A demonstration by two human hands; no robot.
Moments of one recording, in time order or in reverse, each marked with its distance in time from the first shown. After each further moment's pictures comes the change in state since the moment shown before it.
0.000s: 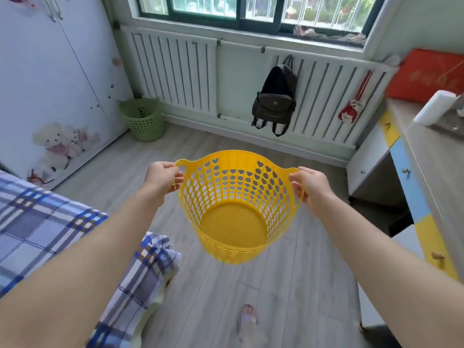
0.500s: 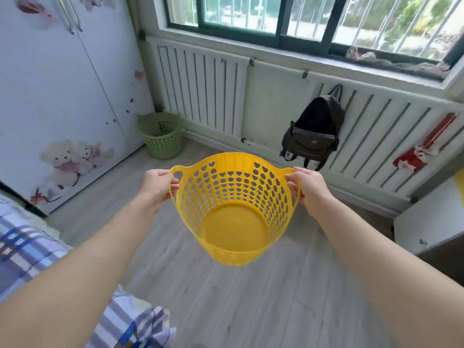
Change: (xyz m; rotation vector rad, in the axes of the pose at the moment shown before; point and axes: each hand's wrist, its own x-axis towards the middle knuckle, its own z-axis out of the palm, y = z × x) left_hand 0.289 0.103 0.027 -0.070 0.172 -0.054; right_hand 0.287 -0.137 0.175 -0.063 -0.175 -0.023
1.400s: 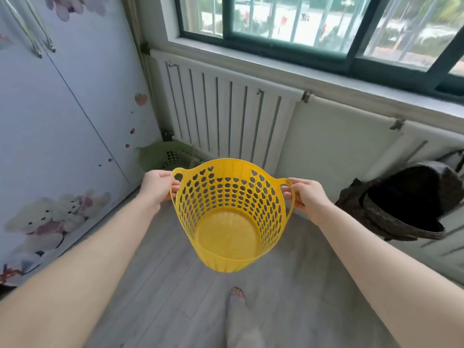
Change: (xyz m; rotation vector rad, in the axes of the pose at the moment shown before) left_hand 0.521 0.165 0.030 0.108 0.028 -0.007; right_hand 0.445 -0.144 0.297 -0.096 -0.060 0.100
